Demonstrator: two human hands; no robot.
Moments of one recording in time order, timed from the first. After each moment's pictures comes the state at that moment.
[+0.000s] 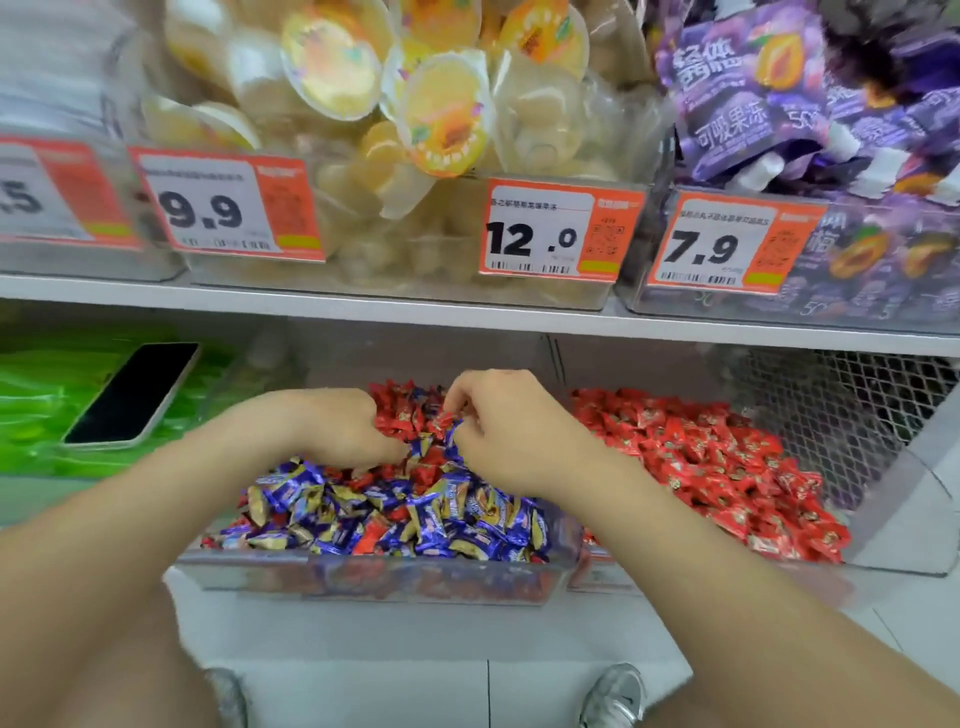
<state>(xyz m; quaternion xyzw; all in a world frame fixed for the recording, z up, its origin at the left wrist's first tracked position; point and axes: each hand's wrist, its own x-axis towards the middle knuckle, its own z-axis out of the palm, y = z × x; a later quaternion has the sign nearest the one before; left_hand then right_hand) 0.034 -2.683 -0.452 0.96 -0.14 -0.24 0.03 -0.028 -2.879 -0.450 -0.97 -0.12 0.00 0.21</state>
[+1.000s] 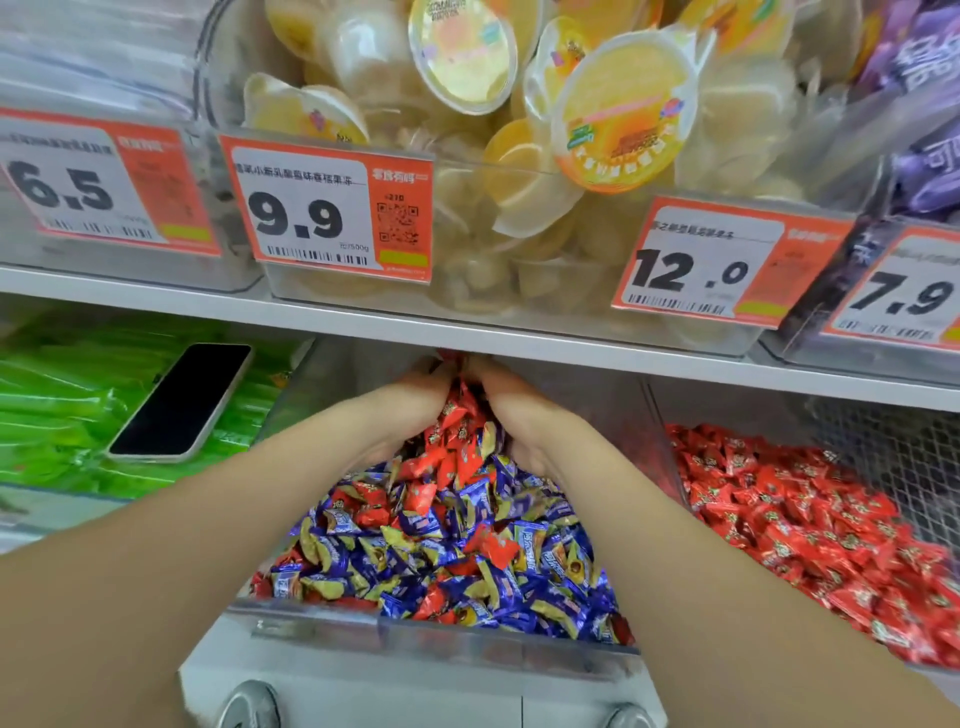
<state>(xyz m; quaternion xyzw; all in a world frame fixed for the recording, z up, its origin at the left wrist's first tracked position) 0.119 -2.676 -0.522 0.83 0.00 -0.12 0.55 0.111 -2.811 -0.520 -0.74 0.10 0.16 0.64</state>
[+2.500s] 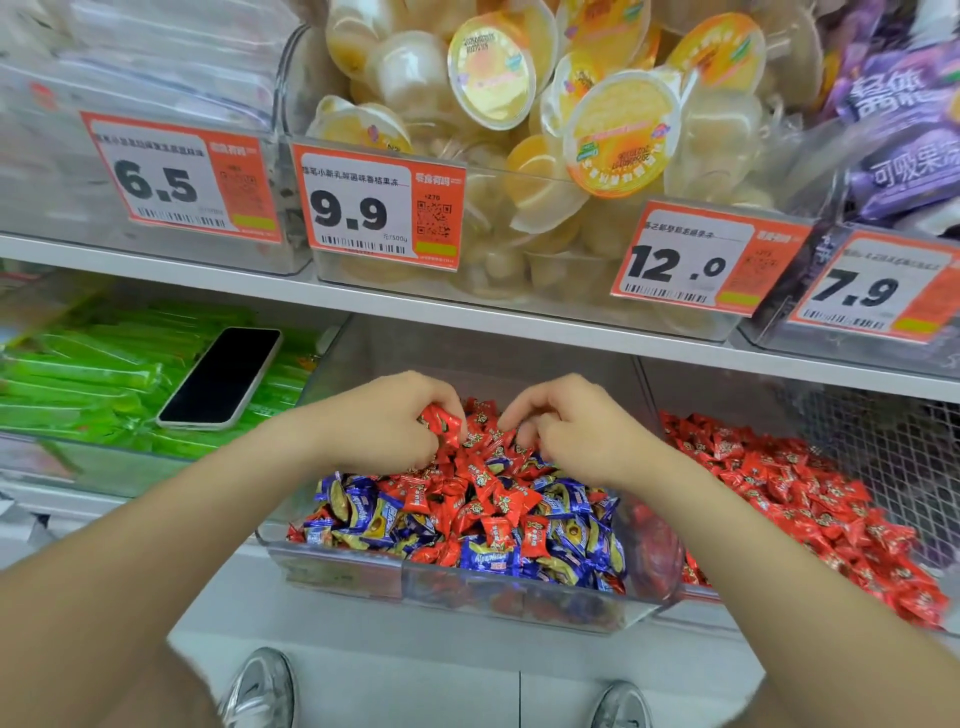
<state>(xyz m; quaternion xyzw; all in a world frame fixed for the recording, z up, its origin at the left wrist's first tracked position) 0.023 -2.630 -0.450 0.92 -0.17 -0.19 0.31 0.016 -2.861 -0.468 -0.93 -0.09 0.06 0.34</state>
